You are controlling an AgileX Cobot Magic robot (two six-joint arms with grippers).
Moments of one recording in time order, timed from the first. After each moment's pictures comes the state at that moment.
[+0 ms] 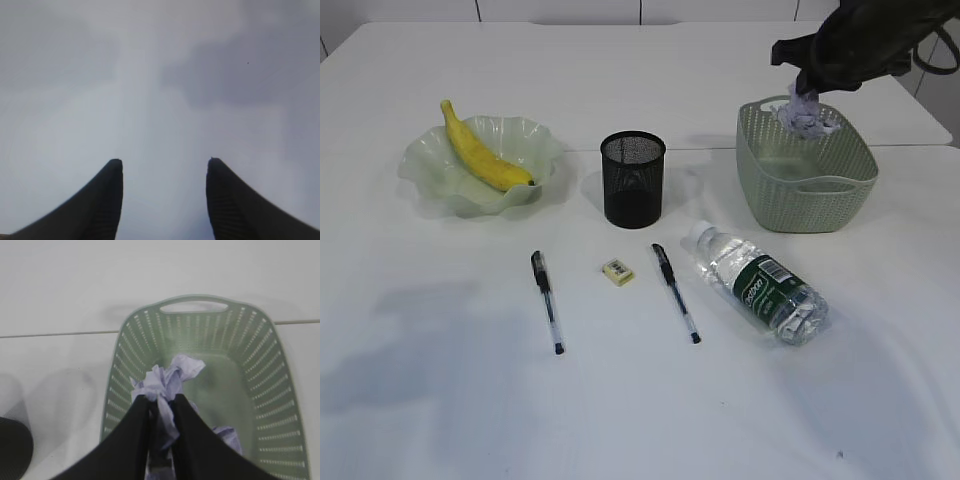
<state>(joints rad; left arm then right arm) 0.10 1.18 -0.76 -0.07 0.95 -0.13 0.09 2.09 -1.82 -0.02 0.58 0.14</state>
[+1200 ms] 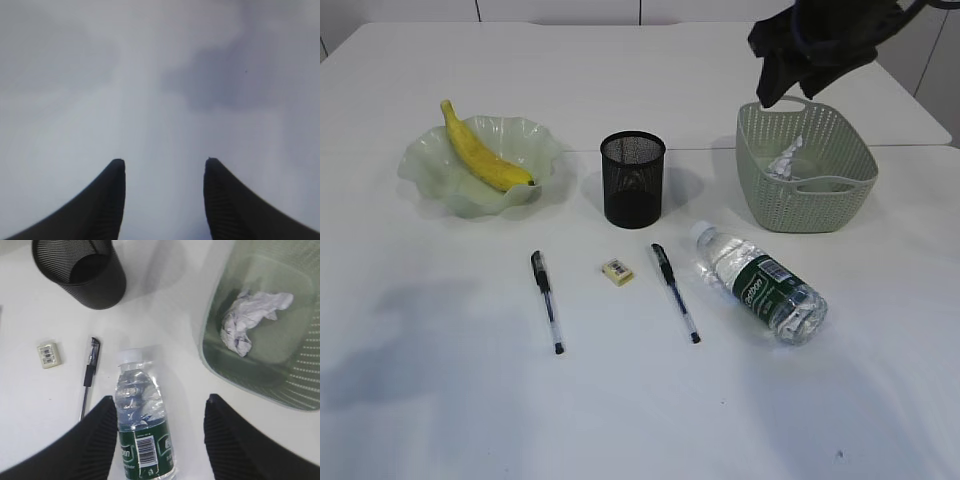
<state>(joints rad) 0.10 1.18 -0.76 -0.07 0.93 -0.13 0.22 1.95 -1.94 0.07 1.20 -0.15</state>
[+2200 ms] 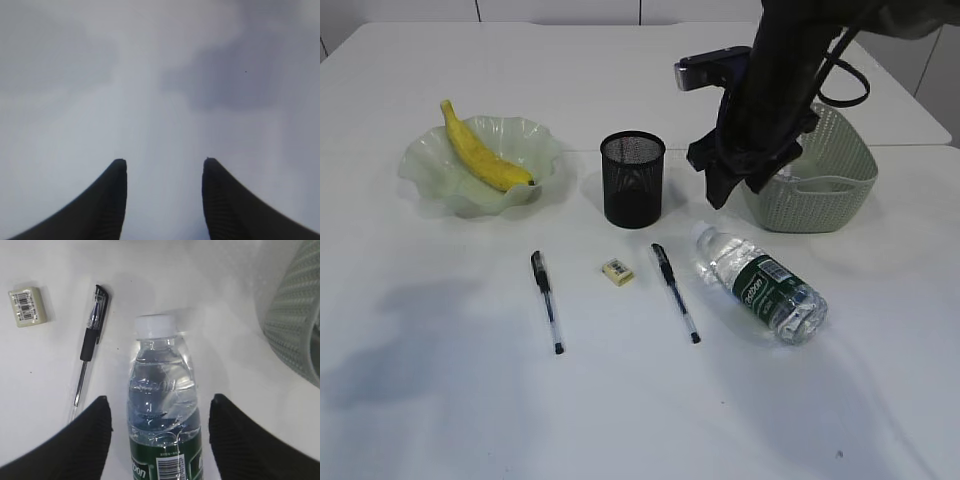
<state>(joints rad) 0.10 1.18 -0.76 -0.07 0.93 -0.13 0.32 2.16 -1.94 0.03 1.23 -0.17</state>
